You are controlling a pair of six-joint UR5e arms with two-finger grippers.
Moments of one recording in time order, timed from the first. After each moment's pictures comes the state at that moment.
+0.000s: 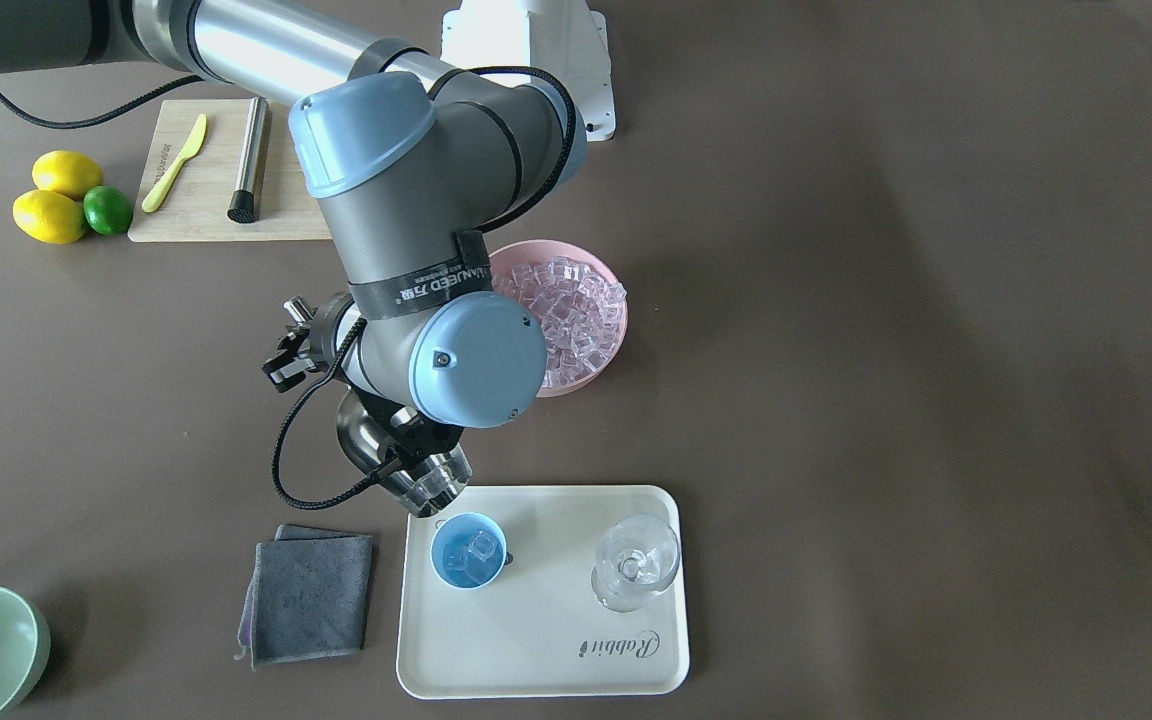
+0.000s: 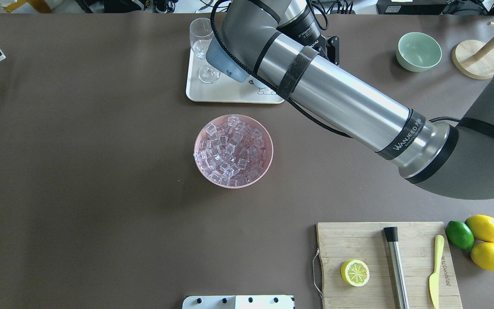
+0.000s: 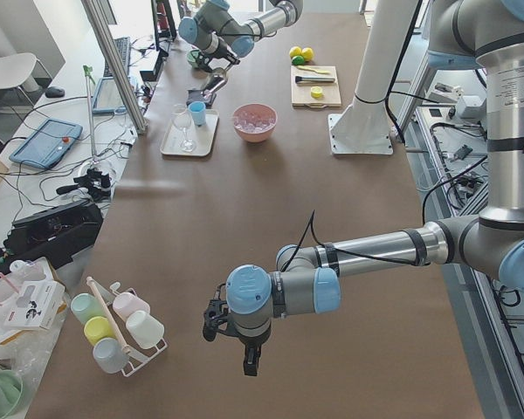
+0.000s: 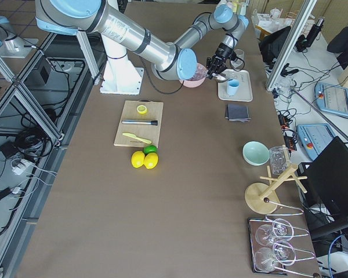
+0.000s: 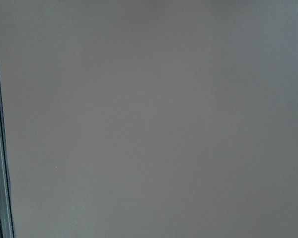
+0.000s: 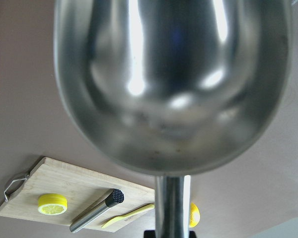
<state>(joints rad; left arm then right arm) -1.68 -1.43 -1.53 -1.65 -2.26 0.23 0.82 -0.31 1.01 -2.57 1.96 -0.18</state>
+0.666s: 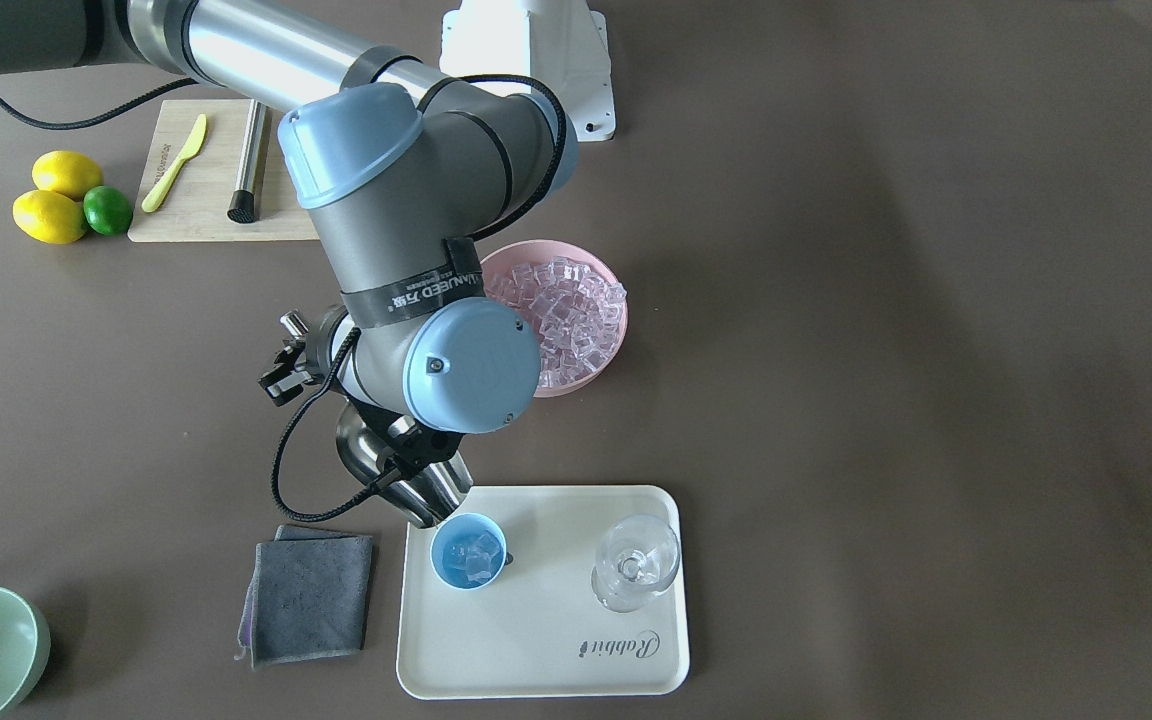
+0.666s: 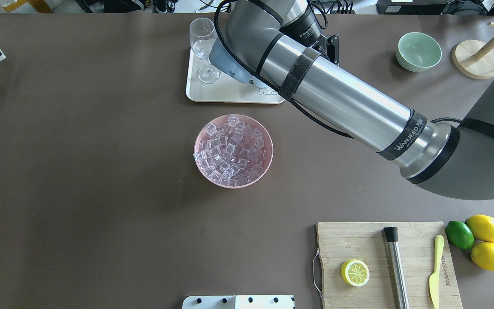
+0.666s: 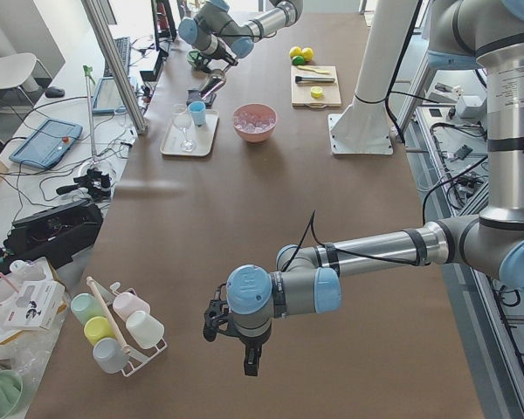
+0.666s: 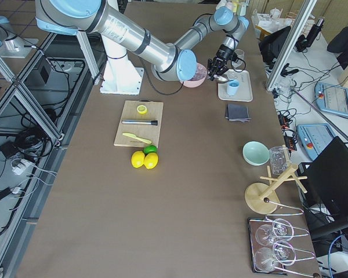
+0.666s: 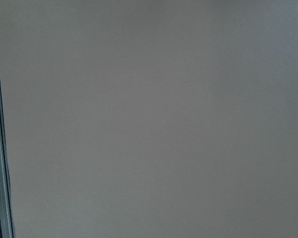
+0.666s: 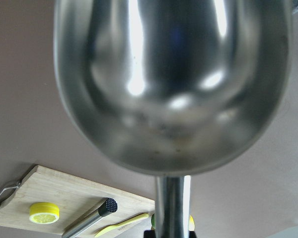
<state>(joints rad) -1.68 -1.43 -1.54 -1.64 -2.26 0.23 0.82 -0.32 1.01 -2.53 1.95 -0.18</state>
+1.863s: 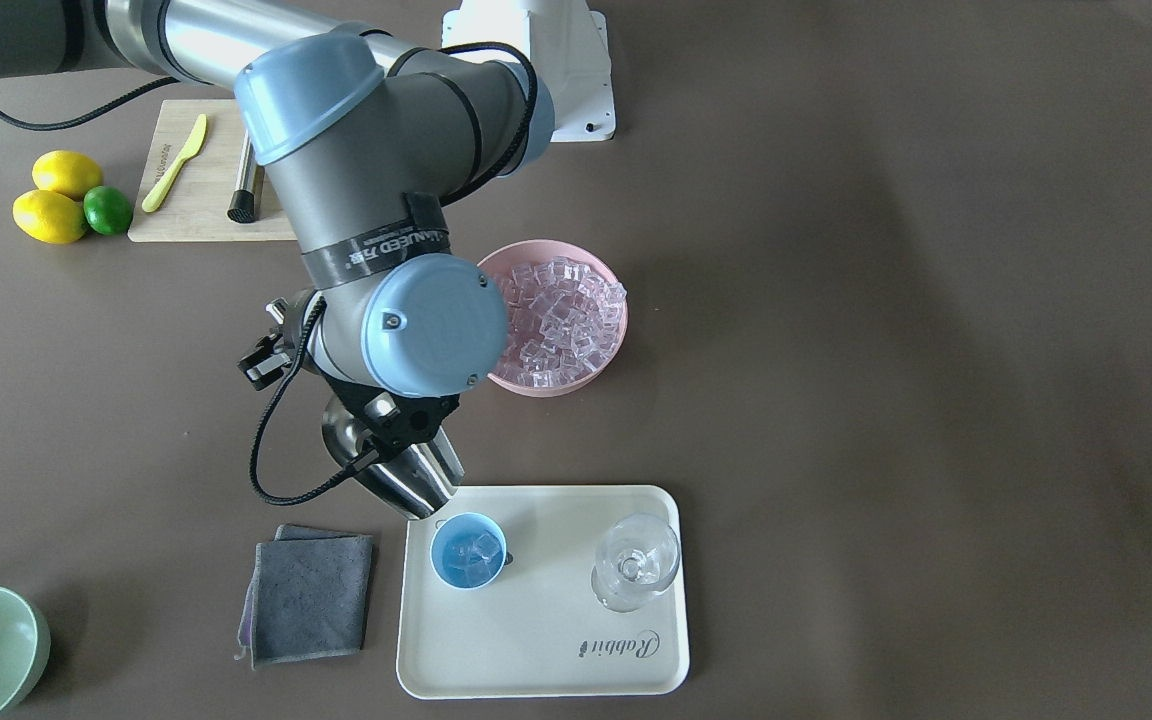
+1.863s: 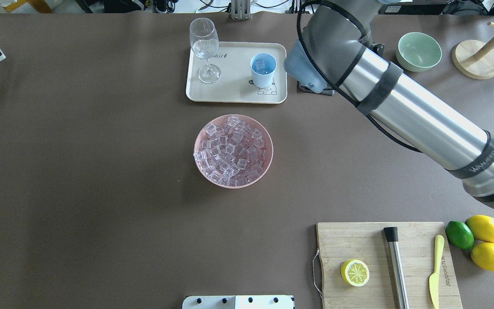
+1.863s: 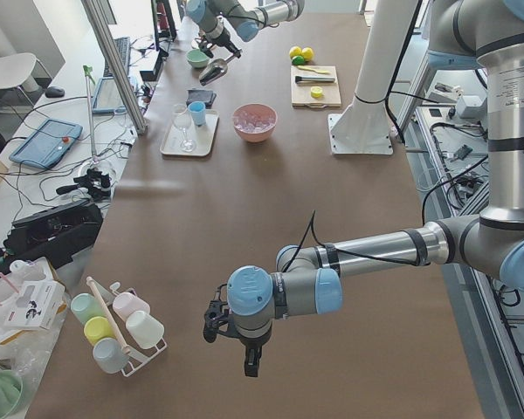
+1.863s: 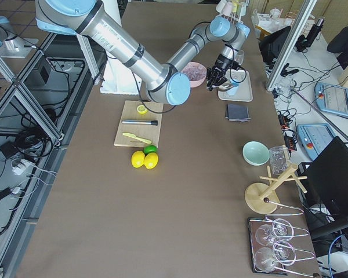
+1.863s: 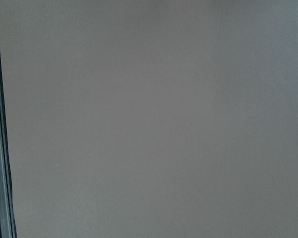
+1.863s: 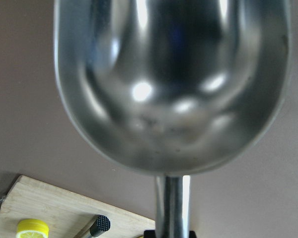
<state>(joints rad) -1.69 -1.43 -1.54 -1.64 -2.27 0.23 0.90 -0.59 1.37 -2.50 2.05 -0.16</state>
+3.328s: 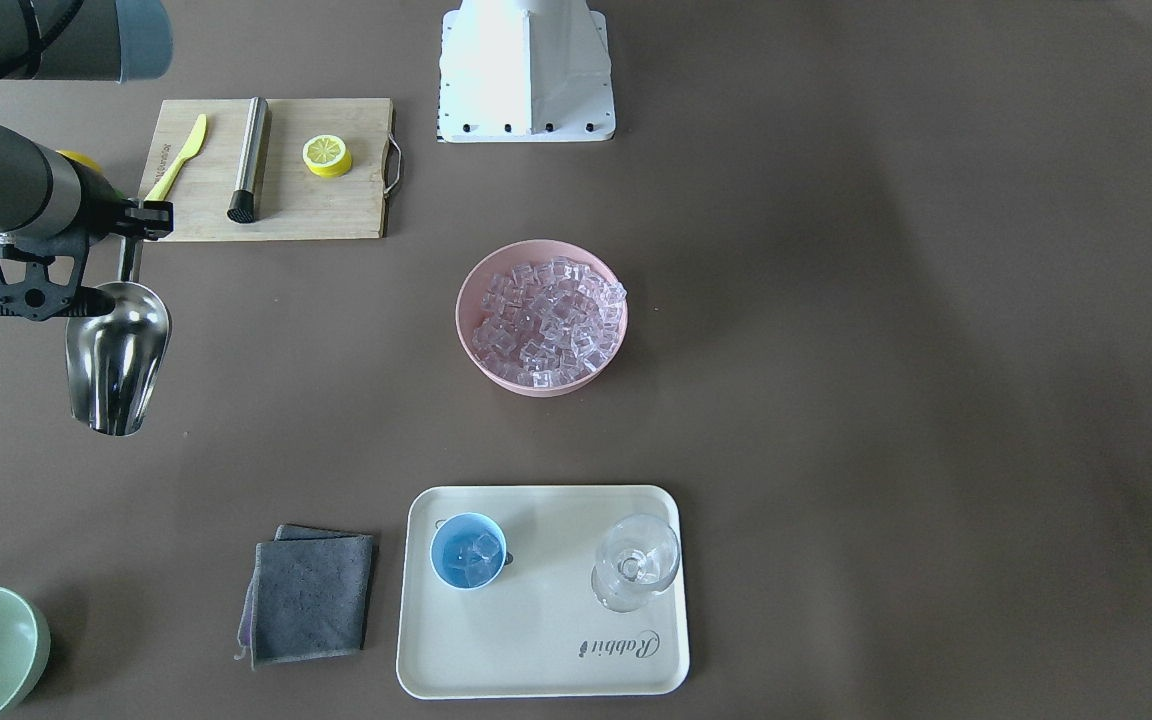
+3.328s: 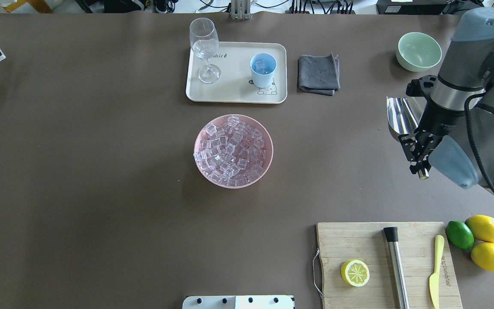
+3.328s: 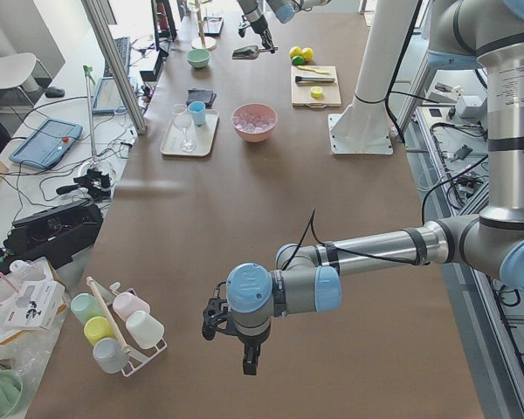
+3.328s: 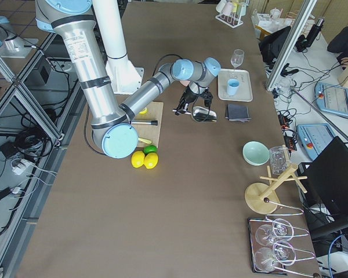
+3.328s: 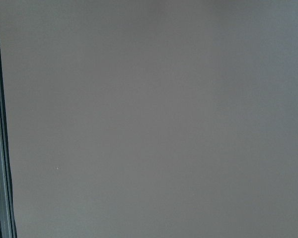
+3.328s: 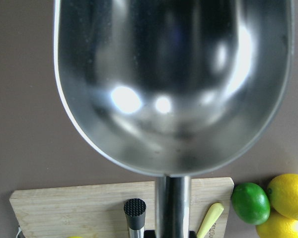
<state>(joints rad) -1.69 -1.43 -1.54 -1.64 -2.27 0.23 0.93 -1.24 1.93 -2.26 2.40 0.49</state>
